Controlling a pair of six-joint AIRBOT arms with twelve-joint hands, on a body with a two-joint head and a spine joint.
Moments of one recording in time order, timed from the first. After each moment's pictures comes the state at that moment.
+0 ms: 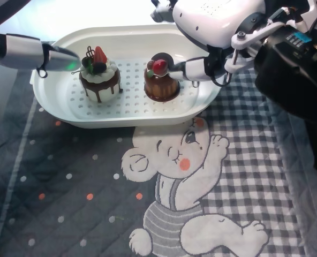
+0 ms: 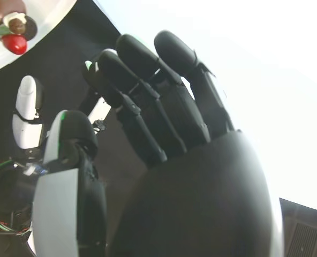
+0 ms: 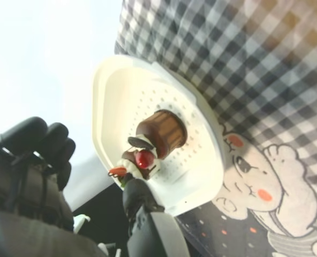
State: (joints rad) left arm 0.51 -0.94 1.06 -0.25 -0.65 1.41; right arm -0.53 -1.17 1.17 0.31 0.60 -1.57
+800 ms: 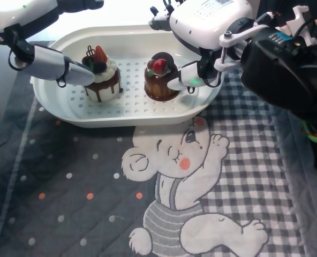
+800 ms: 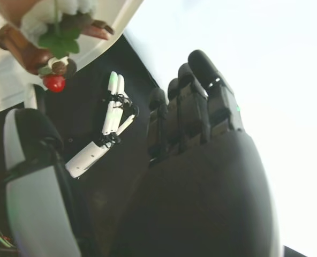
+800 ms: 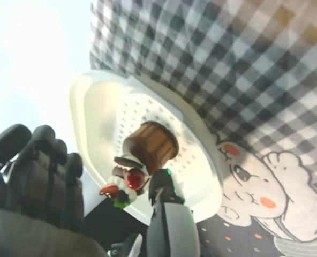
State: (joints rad) left arm 0.49 -1.08 1.23 -0.31 -0.43 1.41; right arm -0.53 -1.26 1.29 0.41 0.50 -1.57
